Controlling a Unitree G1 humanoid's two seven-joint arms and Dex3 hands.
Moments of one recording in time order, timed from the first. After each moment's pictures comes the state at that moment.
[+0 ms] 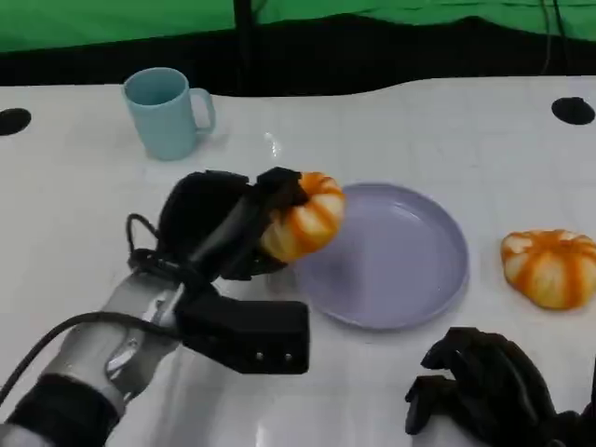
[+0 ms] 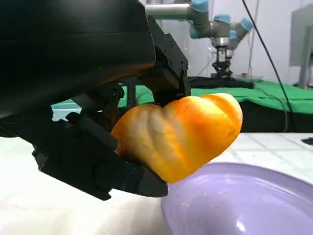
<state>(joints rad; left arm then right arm) -0.56 0.26 -0.48 0.55 0.83 -0.24 0.34 -0.04 0.08 -0.12 0.38 0.44 0.10 0.59</state>
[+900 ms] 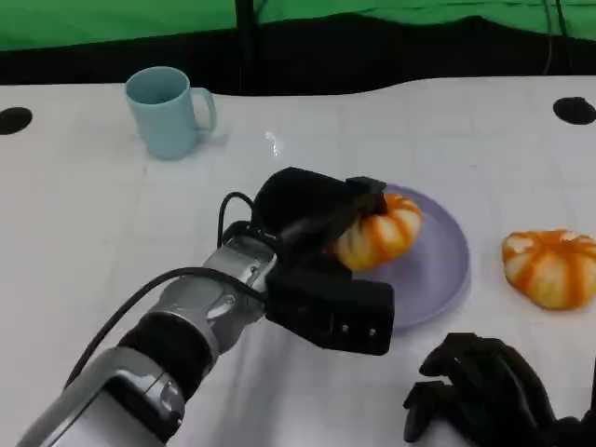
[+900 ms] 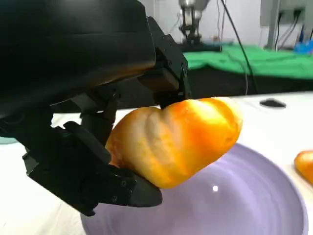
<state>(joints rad) -0.83 0.03 -0.61 0.97 0.82 -0.25 0.29 -0.02 0.08 -0.11 0.35 0.43 0.10 0.59</state>
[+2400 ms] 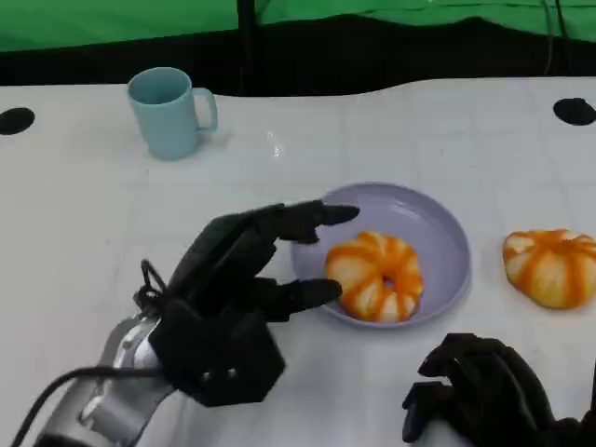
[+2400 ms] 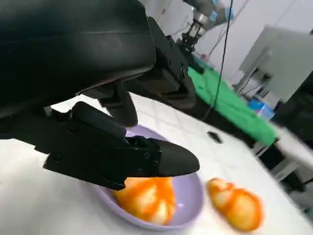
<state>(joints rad) -0.35 0.20 -0.32 0.41 0.31 -0.53 0.00 -0.01 0.09 -0.11 0.33 0.44 0.11 0.59</state>
